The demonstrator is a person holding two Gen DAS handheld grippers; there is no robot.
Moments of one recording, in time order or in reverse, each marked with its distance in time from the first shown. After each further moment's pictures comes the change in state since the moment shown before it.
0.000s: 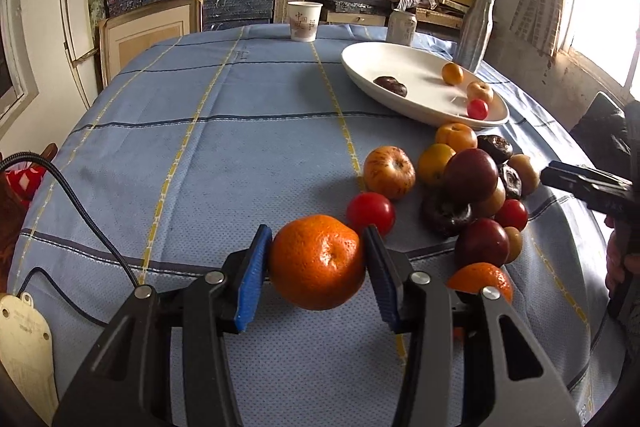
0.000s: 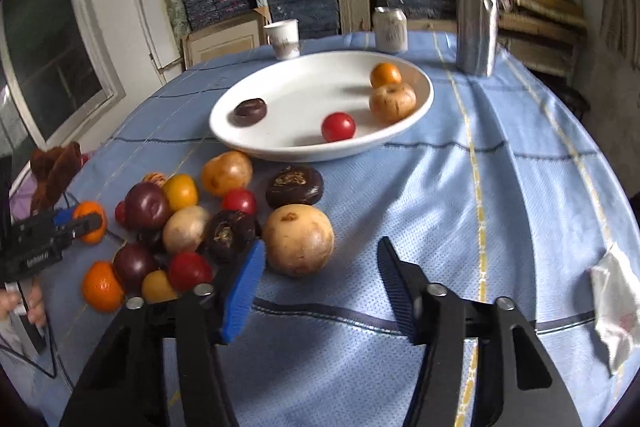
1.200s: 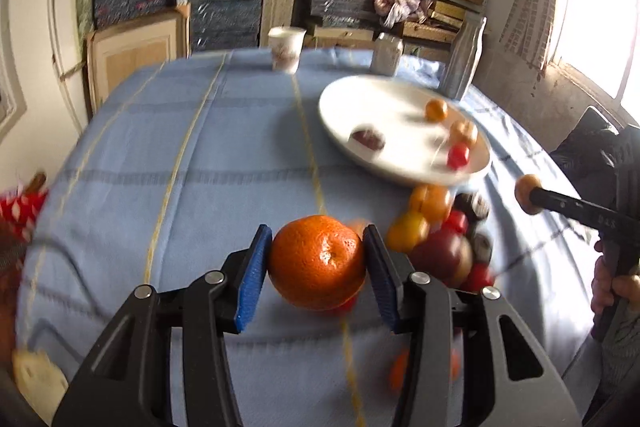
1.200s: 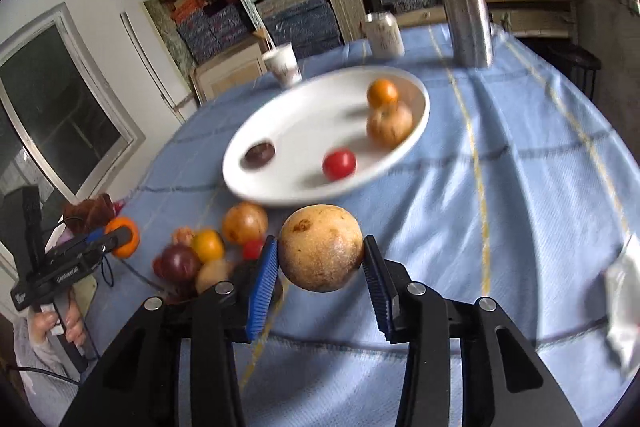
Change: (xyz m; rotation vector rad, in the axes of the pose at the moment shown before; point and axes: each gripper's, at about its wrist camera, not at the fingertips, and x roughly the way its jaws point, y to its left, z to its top) left arm -0.005 -0.021 0.073 0.016 -0.040 -0.045; right arm -0.019 -0.023 0.034 0.135 -0.045 0.123
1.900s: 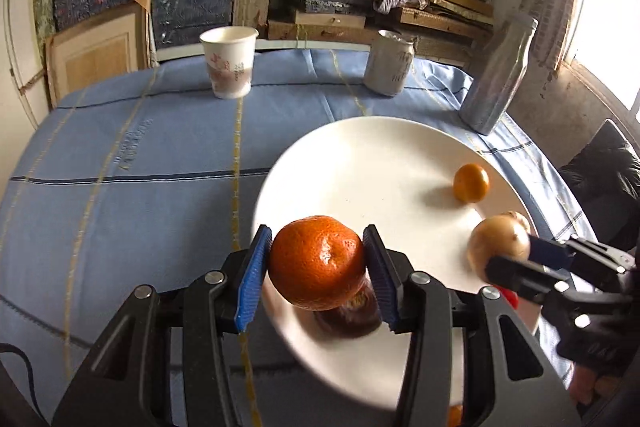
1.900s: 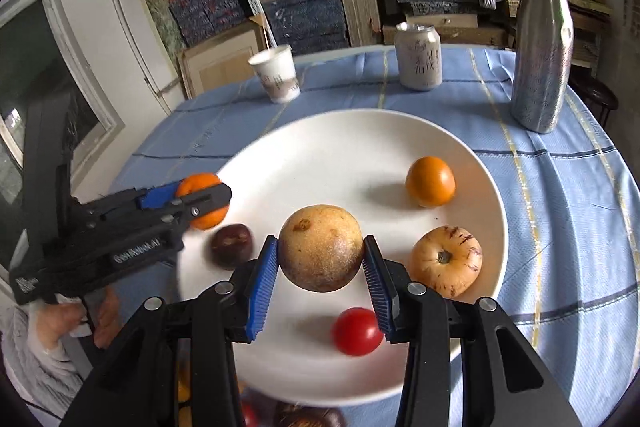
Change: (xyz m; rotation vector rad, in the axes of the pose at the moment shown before) left arm 0.178 -0.030 0.118 -0.002 0.085 -0.054; right arm 0.123 0.017 0.090 -0.081 0.071 -0.061
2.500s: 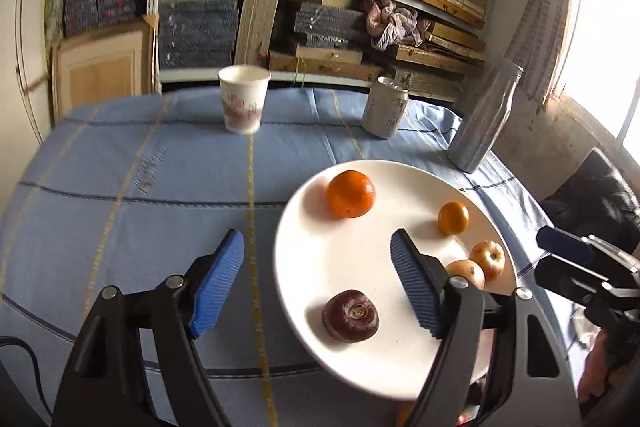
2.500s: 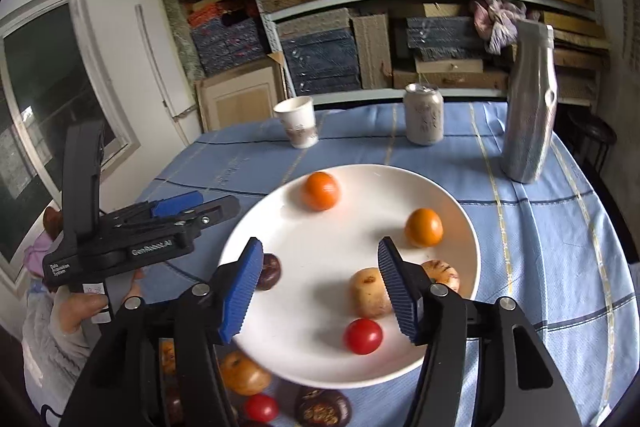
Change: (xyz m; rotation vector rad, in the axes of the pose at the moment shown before) left arm -0.046 0.013 0.002 -0.029 -0.136 -0.013; right arm -0.064 0.018 0.007 -0.060 -0.153 0.031
